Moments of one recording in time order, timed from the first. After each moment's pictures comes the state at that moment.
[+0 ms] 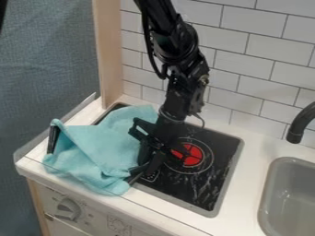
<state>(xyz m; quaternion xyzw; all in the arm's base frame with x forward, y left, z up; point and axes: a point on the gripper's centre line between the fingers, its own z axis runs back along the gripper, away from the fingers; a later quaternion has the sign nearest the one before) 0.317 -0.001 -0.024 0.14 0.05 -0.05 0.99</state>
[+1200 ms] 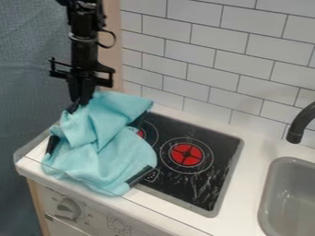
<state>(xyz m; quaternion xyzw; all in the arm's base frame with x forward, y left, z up) 0.333 0.155 0.054 0.06 0.01 0.17 0.98</state>
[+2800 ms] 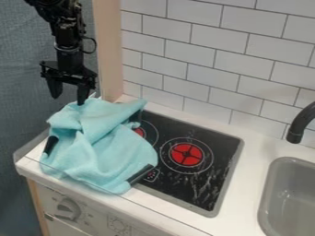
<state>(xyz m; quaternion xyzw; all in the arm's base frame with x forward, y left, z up) 0.366 0.208 0.025 0.08 -0.06 0.13 0.99</state>
